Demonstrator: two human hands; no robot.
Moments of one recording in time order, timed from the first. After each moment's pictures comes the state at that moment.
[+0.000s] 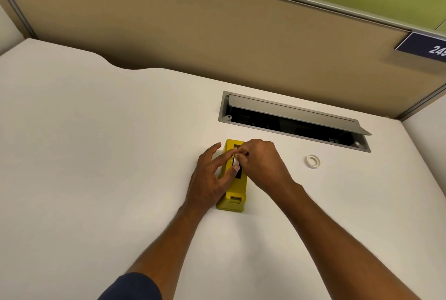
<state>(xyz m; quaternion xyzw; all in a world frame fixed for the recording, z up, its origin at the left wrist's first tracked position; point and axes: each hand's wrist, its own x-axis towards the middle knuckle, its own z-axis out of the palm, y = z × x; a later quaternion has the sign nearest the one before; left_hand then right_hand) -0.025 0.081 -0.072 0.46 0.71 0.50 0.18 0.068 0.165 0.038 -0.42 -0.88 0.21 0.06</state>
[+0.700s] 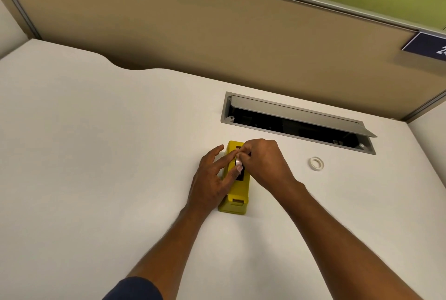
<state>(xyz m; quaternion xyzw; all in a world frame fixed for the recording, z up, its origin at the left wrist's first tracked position) -0.023 0.080 -0.069 0.45 0.72 0.50 0.18 0.061 0.173 0.035 -0.45 -0.86 0.21 0.05</state>
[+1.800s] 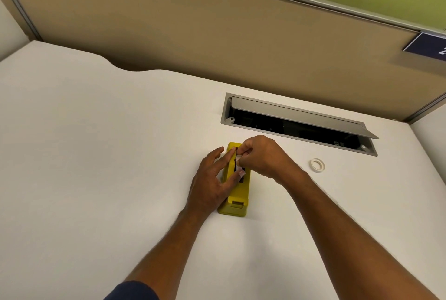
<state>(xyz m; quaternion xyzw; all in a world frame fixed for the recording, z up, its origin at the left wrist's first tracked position) -0.024 0.079 -0.066 0.46 0.73 0.48 0.19 0.056 0.189 0.047 -0.45 -0.83 0.33 -0.03</state>
